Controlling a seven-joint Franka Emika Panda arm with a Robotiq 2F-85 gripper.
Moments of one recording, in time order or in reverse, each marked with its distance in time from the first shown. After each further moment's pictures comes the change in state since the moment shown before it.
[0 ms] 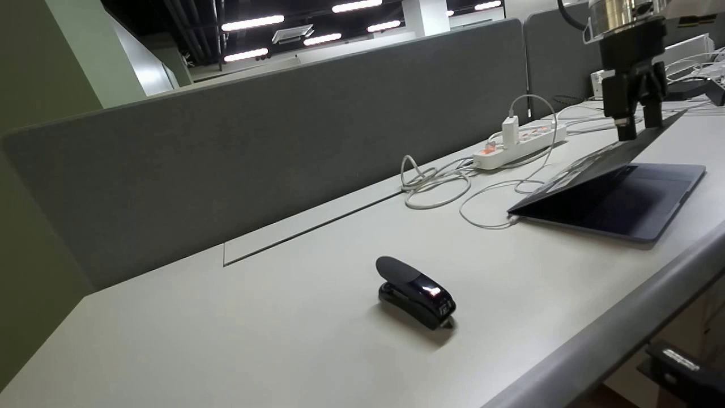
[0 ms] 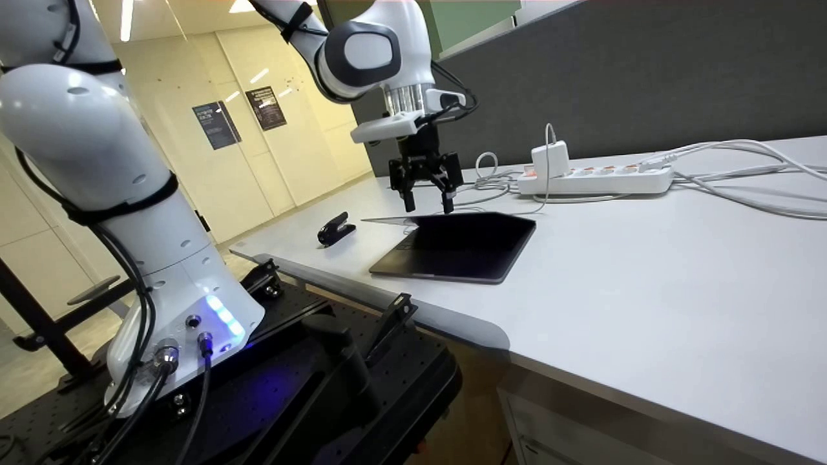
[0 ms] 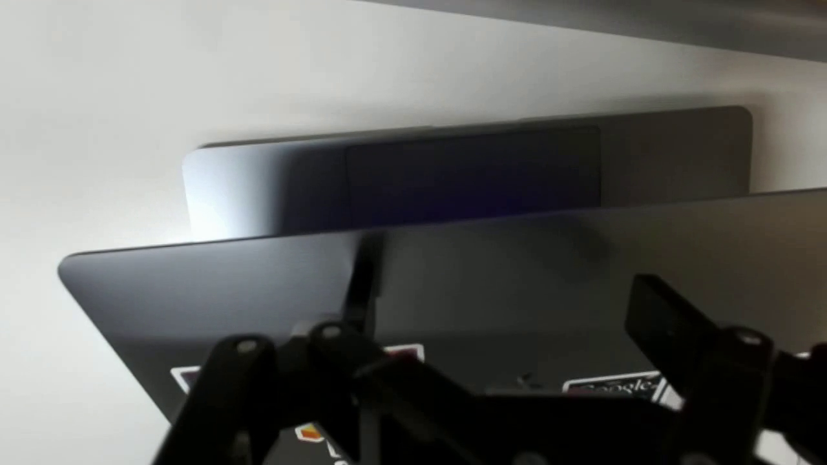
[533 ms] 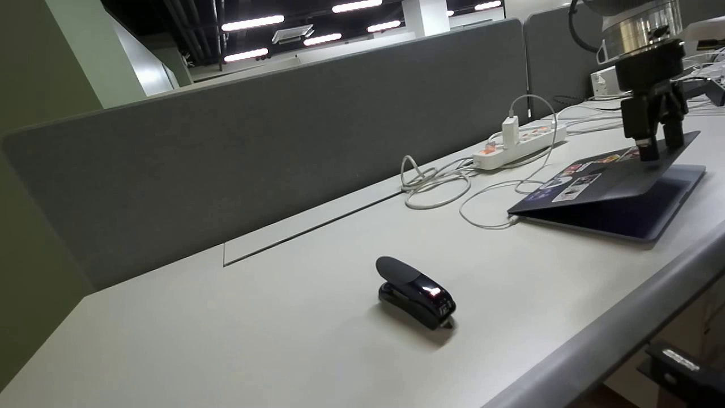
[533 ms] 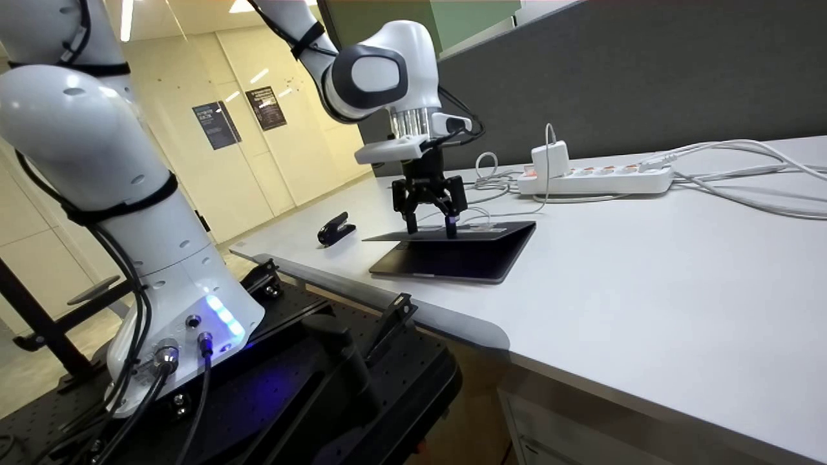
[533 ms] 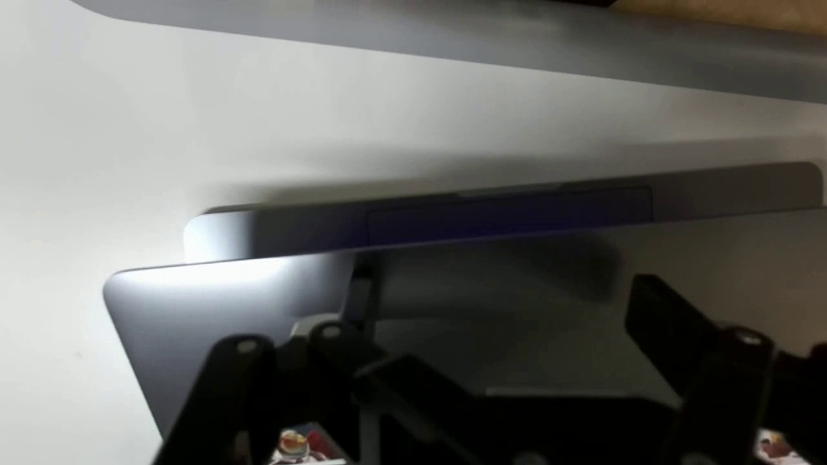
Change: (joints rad) arm -0.025 0.092 -0.010 -0.006 -0.034 0.056 0.001
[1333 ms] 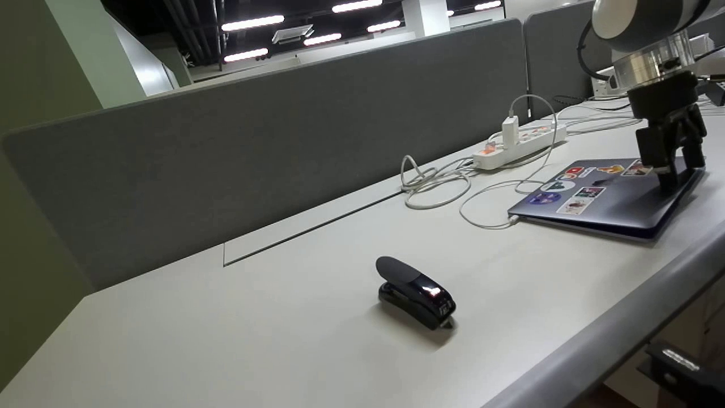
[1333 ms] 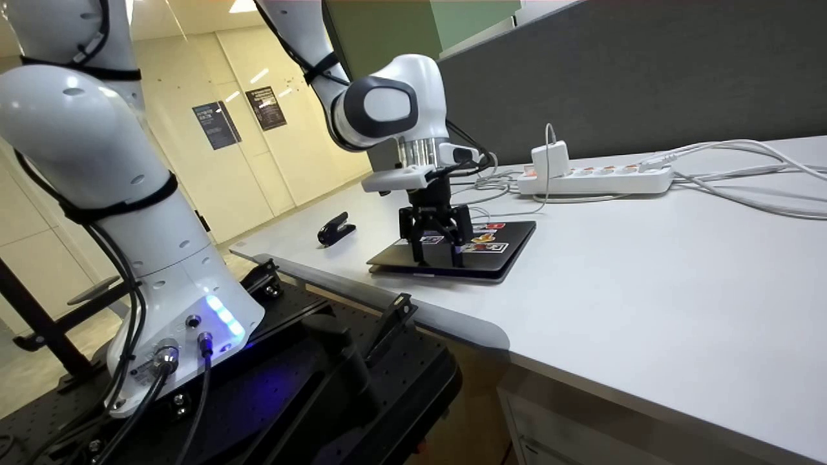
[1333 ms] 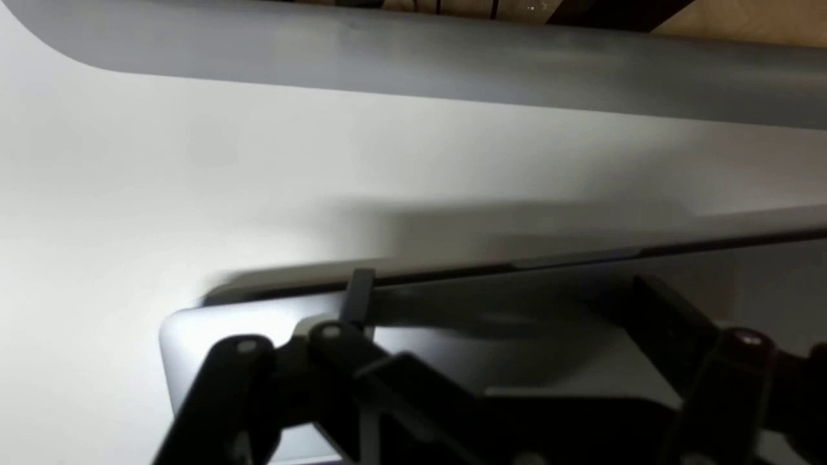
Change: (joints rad) arm -0.001 0.142 -0.026 0.018 -0.075 0.083 0.077
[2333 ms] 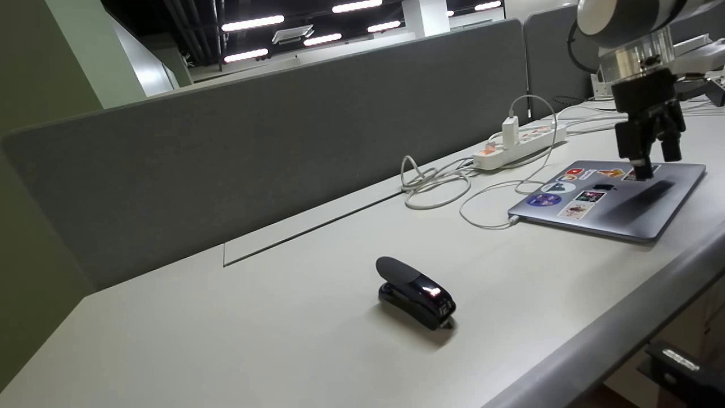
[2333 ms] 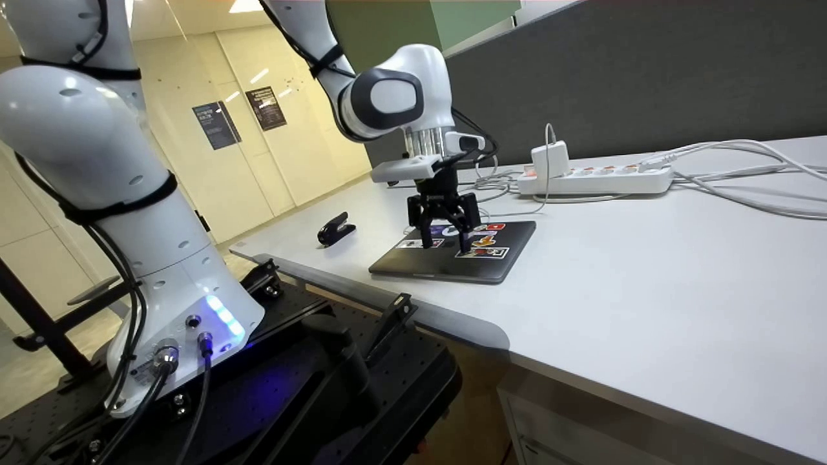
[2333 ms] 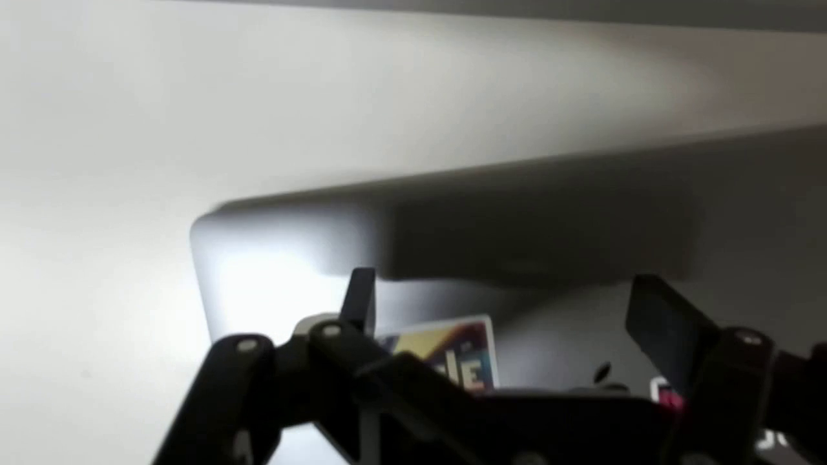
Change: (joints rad) arm -0.025 -0.016 0.046 0.045 0.048 -0.009 0.004
